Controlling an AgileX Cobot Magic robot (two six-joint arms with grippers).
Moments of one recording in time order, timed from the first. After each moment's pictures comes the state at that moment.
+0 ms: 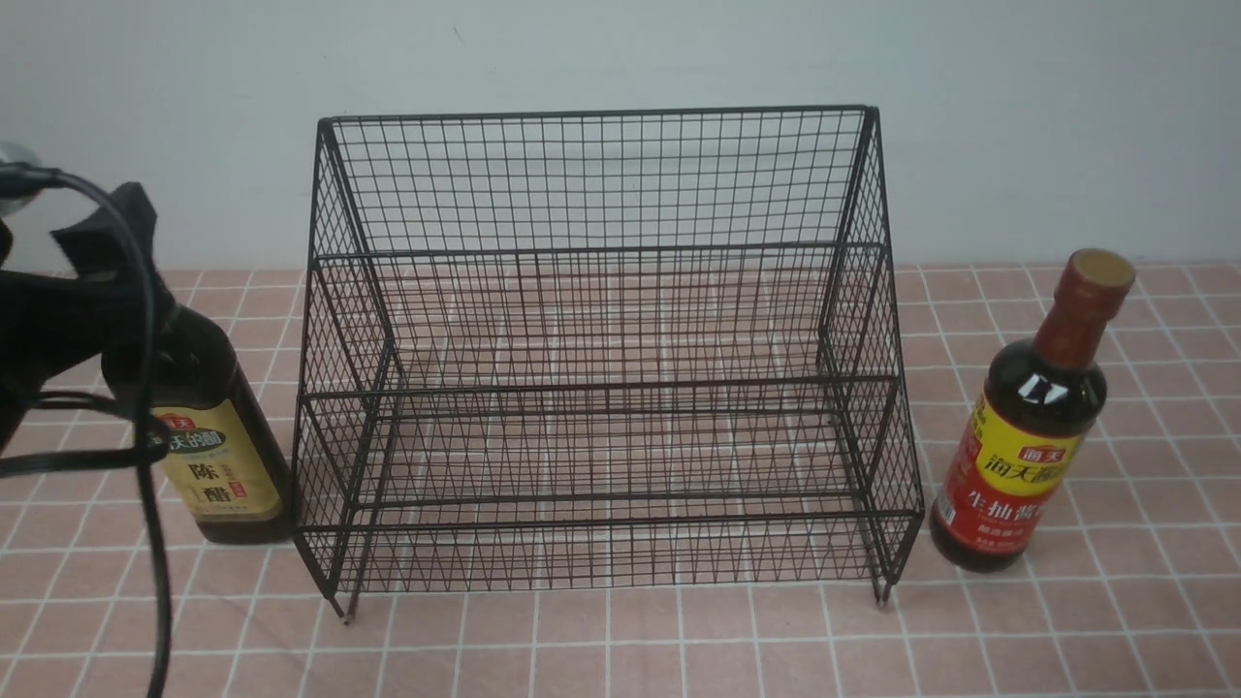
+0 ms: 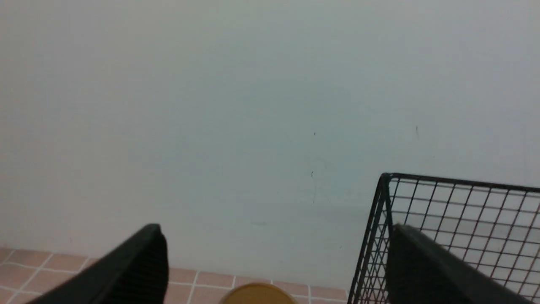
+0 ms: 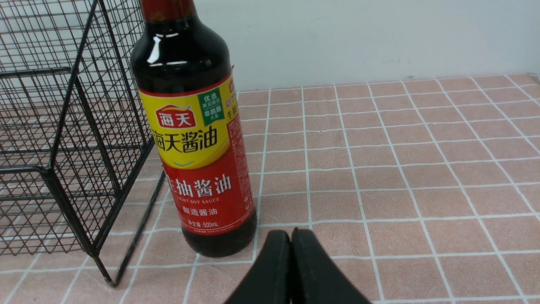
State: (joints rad) right arm 0.04 -0.01 0.02 -0.01 0.38 0.13; left arm -0.06 1.13 -0.48 -0.20 -0.57 0.03
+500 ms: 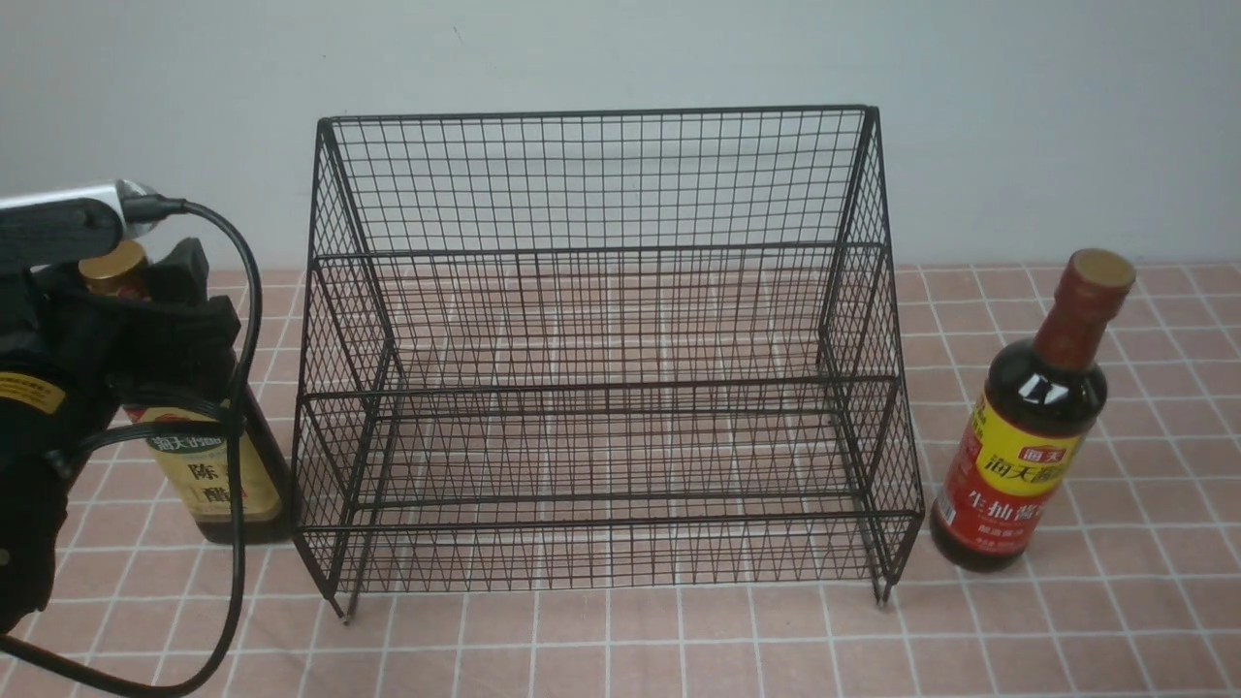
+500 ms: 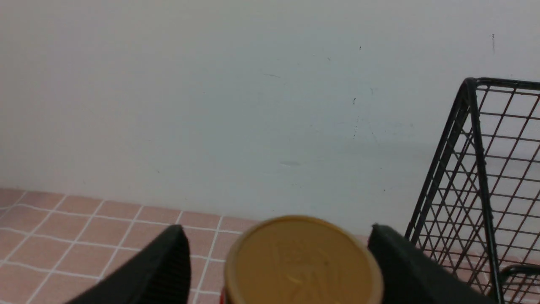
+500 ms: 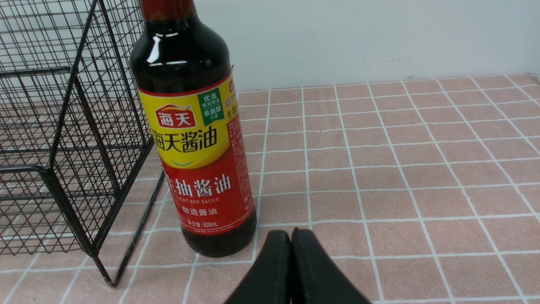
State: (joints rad) right arm 0.04 -0.01 0.02 -0.01 0.38 0.13; left arm -0.06 1.36 -0.52 -0.25 -0.66 0.07
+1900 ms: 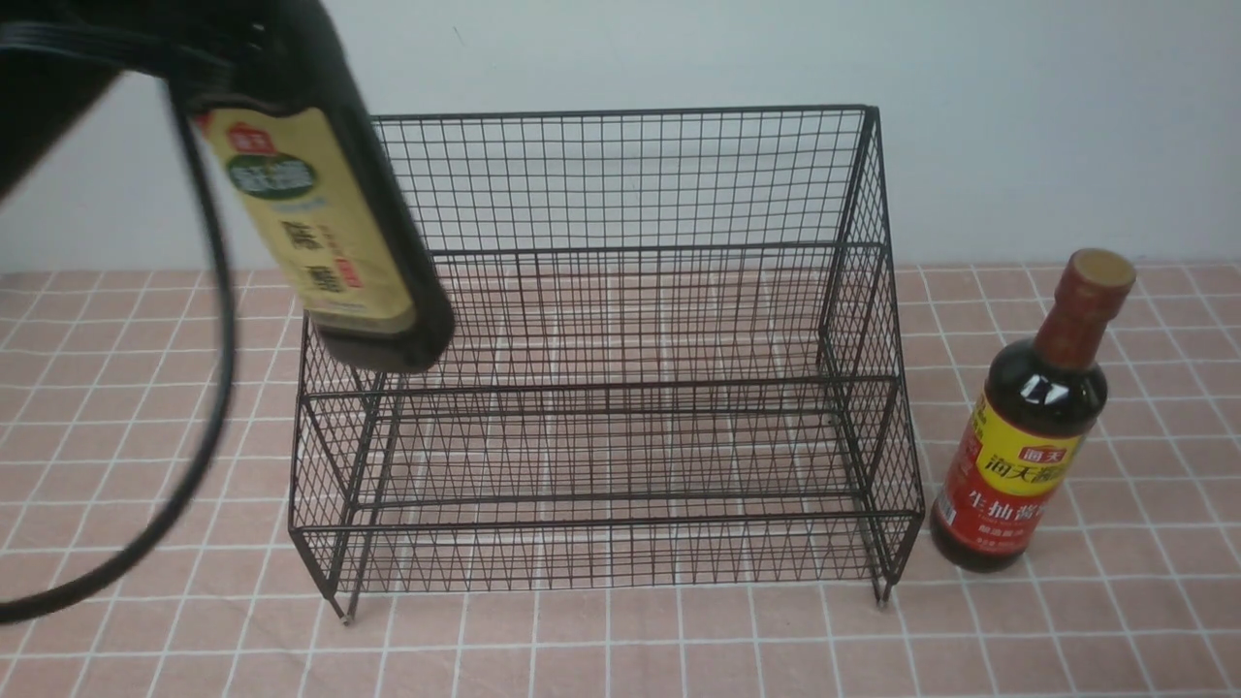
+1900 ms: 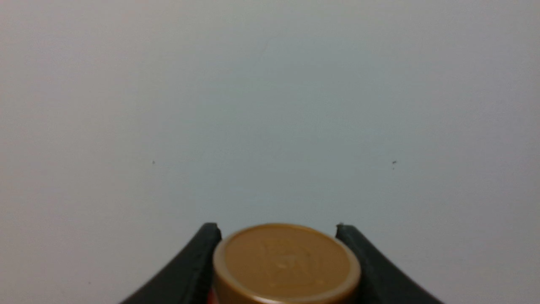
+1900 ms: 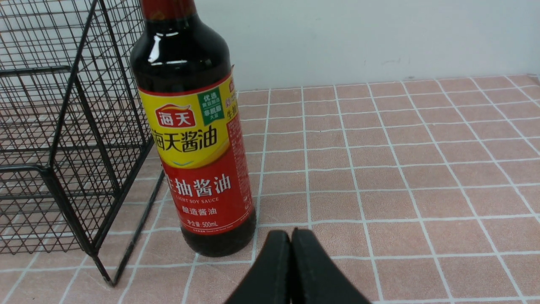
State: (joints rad) right arm 0.04 -0.01 0.02 -0.01 0.38 0.12; left arm -0.37 1.15 -0.97 -0.56 -0.31 0.31
